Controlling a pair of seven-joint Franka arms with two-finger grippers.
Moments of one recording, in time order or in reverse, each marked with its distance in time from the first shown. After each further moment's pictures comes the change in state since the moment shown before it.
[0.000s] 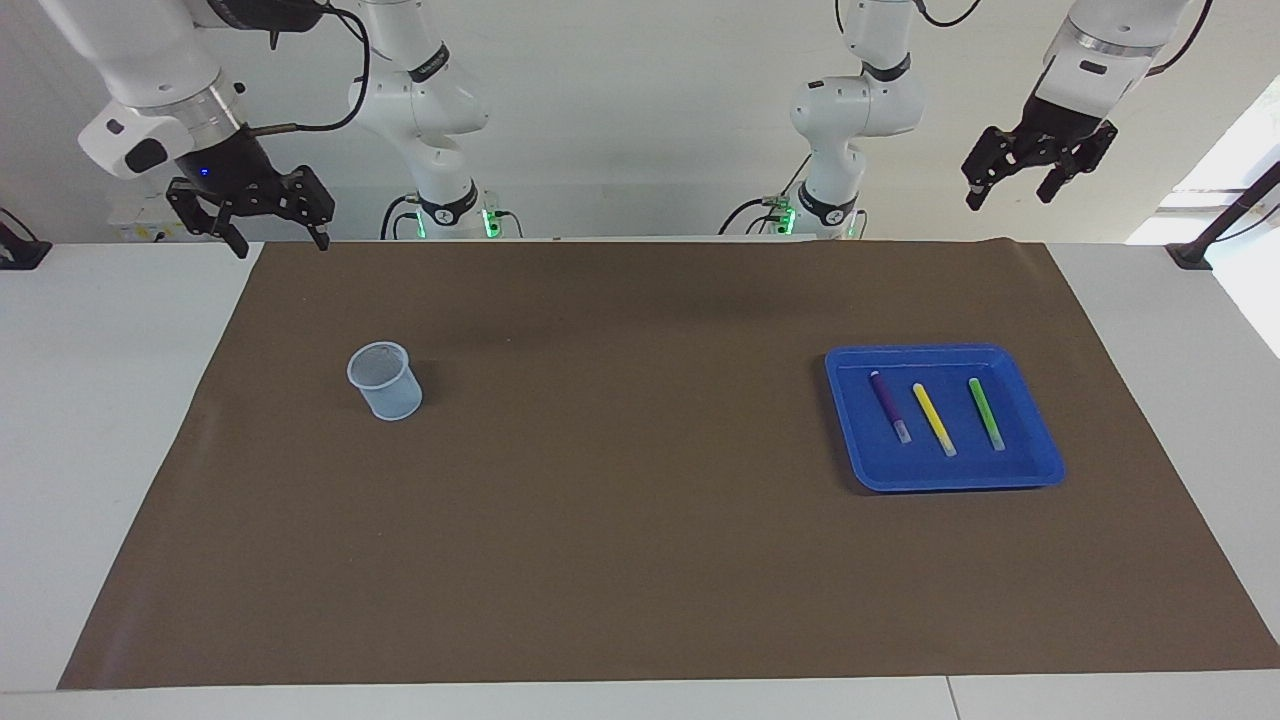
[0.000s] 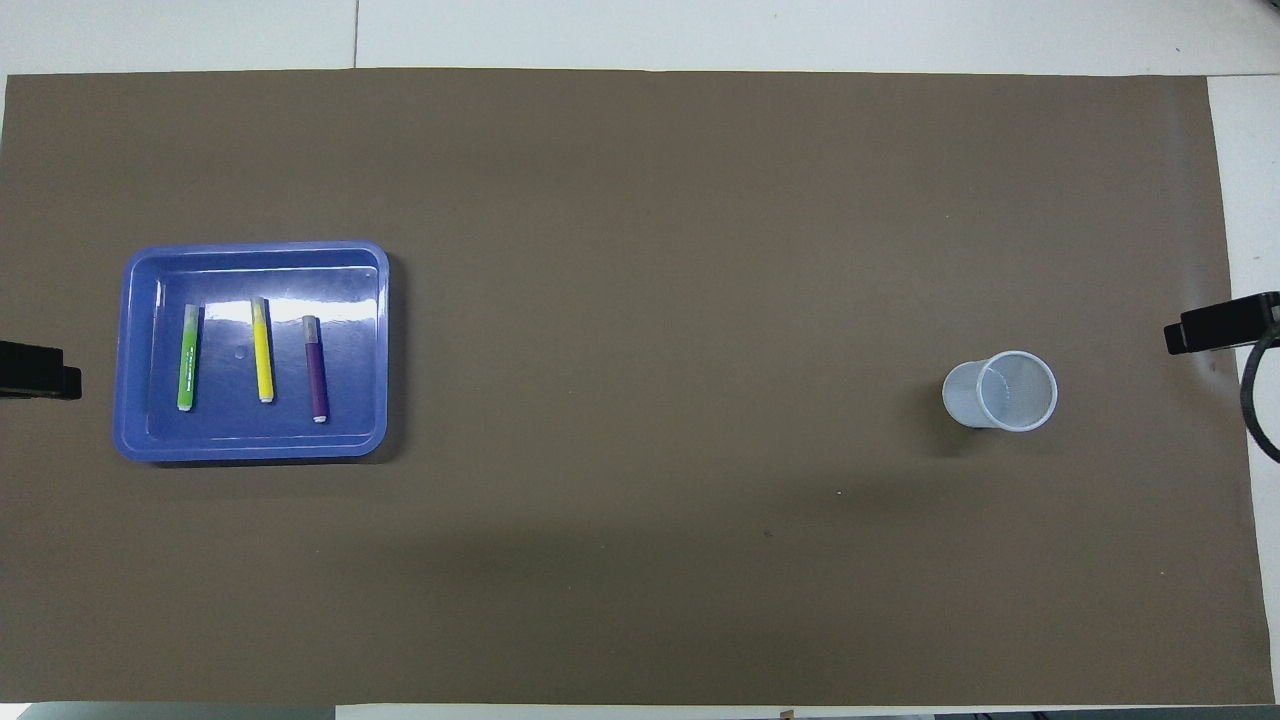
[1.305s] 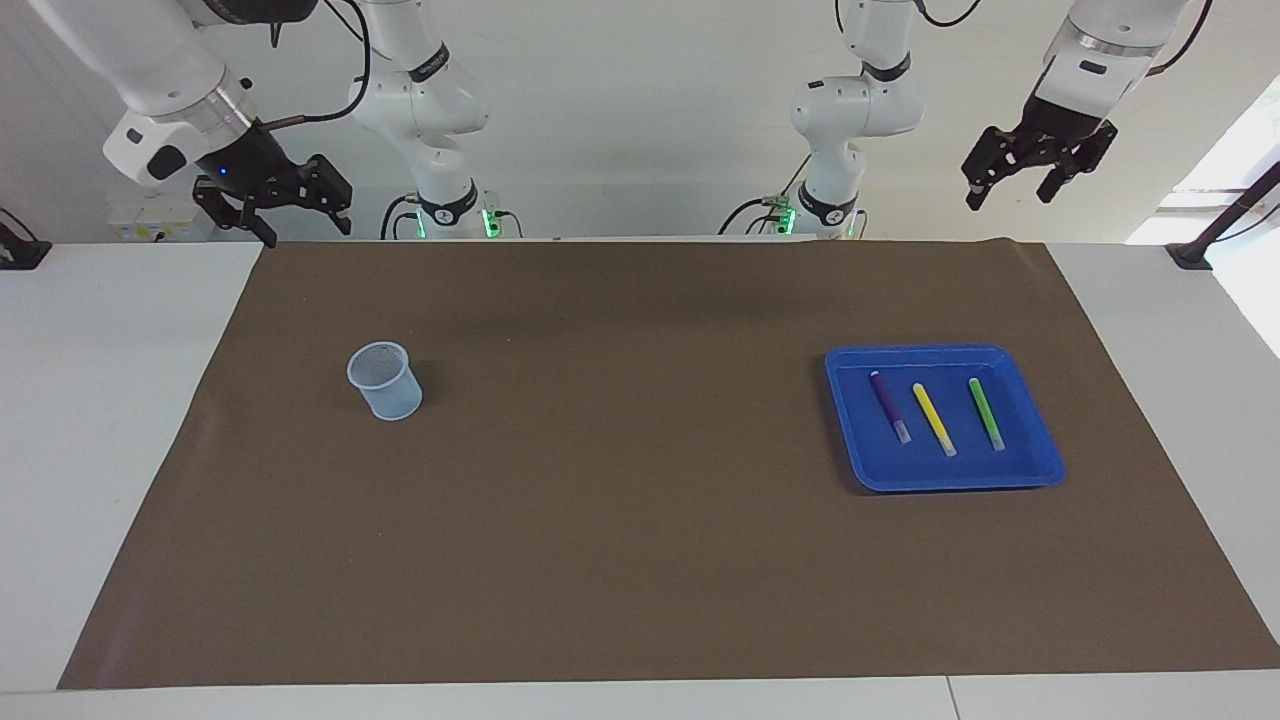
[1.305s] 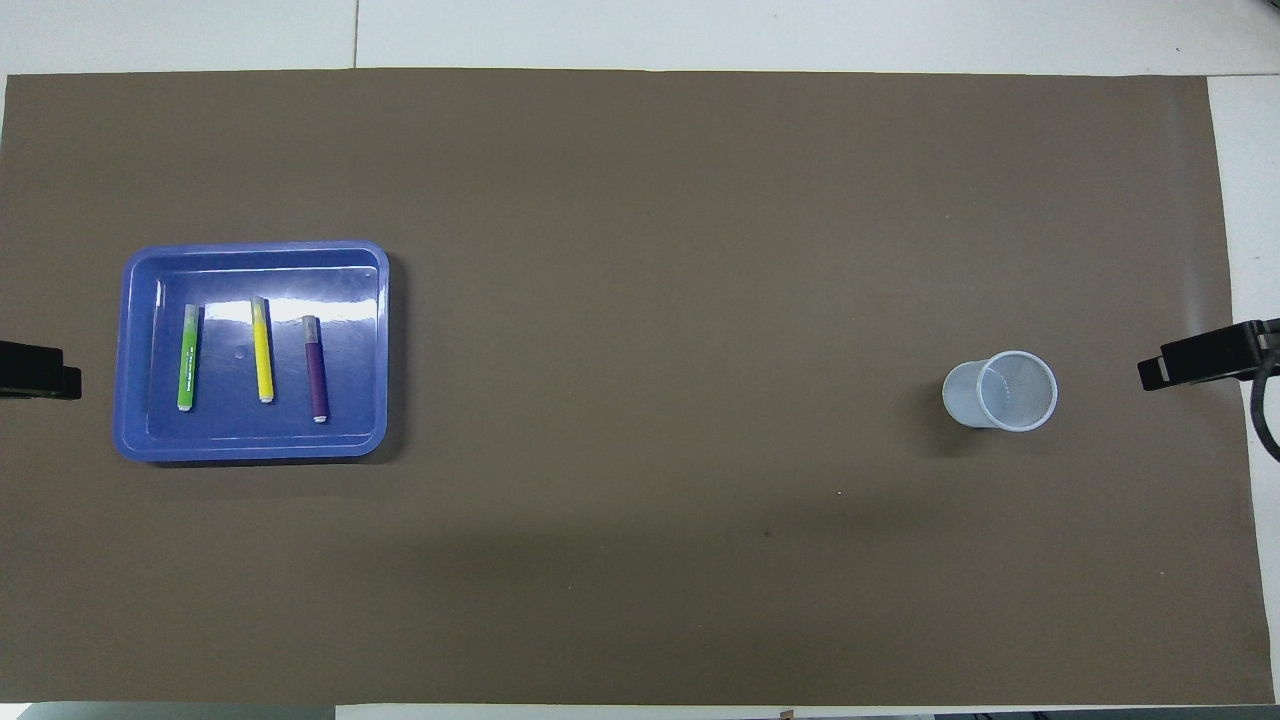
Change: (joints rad) left arm 0.000 0.000 0.000 0.000 0.000 0.000 0.000; right arm -0.008 -0.002 -0.005 -0.001 0.110 -0.102 -0.005
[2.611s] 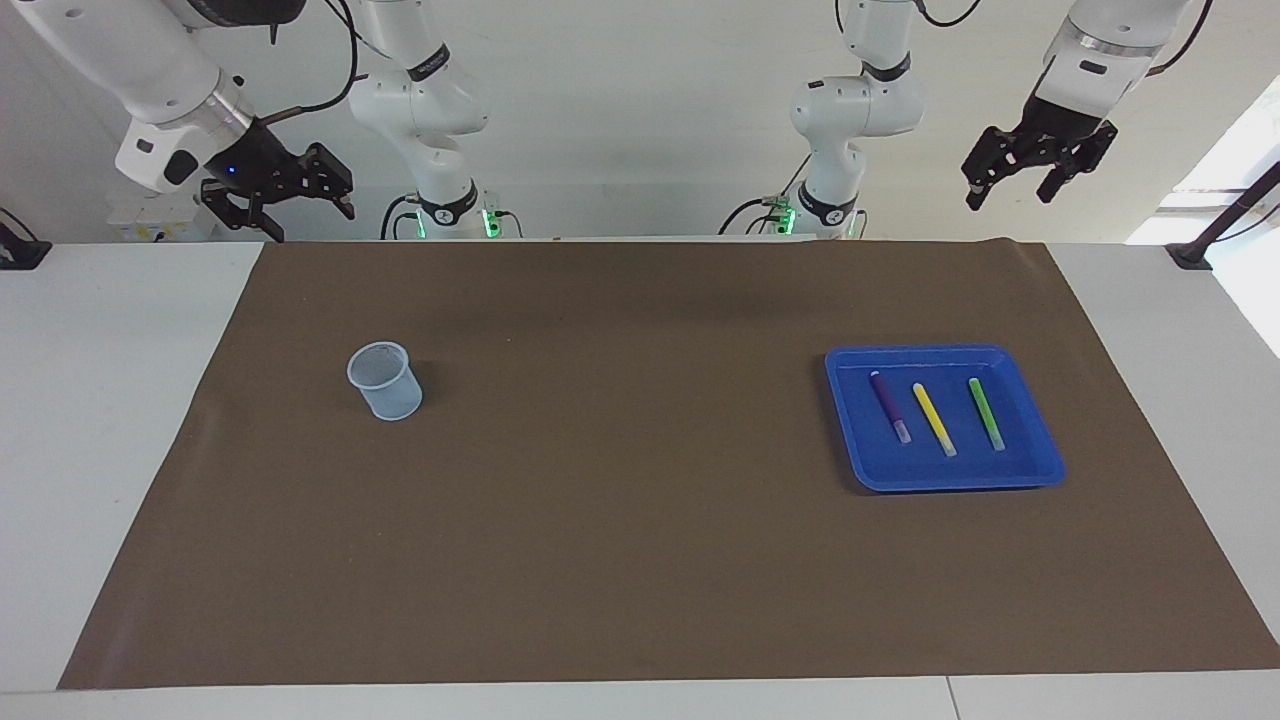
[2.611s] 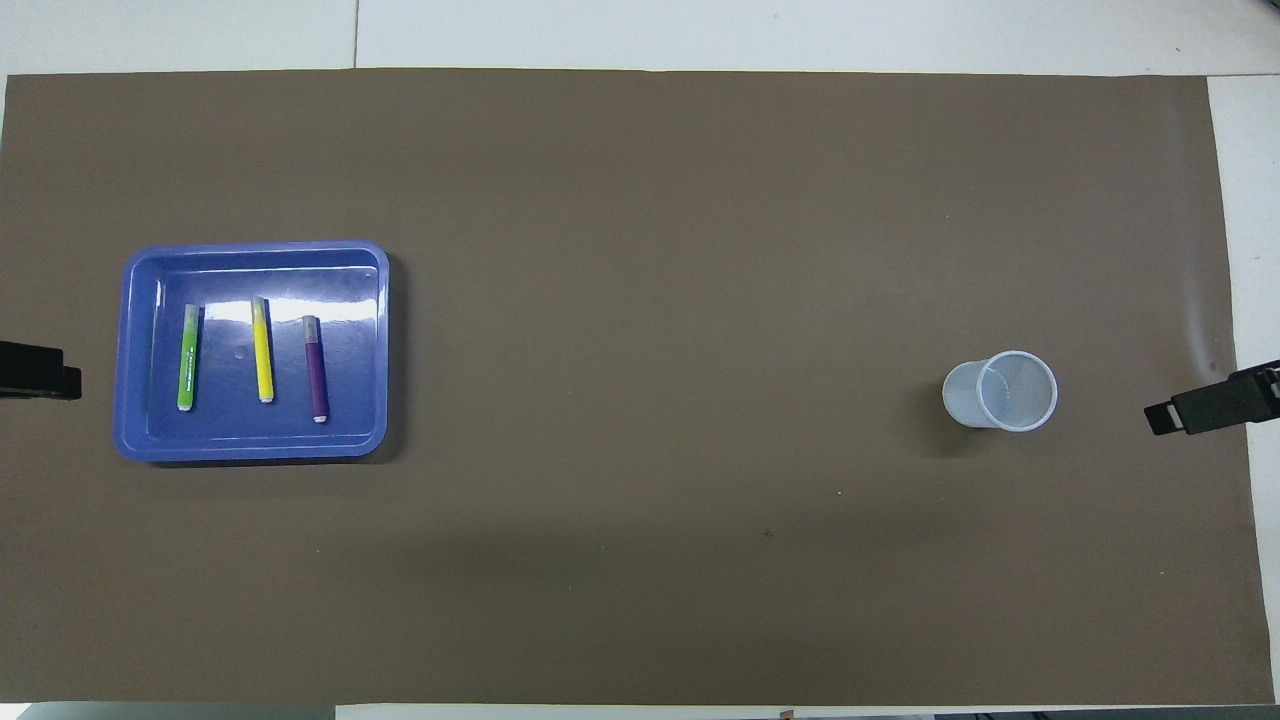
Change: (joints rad) left arm 0.000 0.000 0.000 0.000 0.000 0.000 0.000; right arm -0.037 -0.029 0.010 -0.056 0.012 -0.027 -0.165
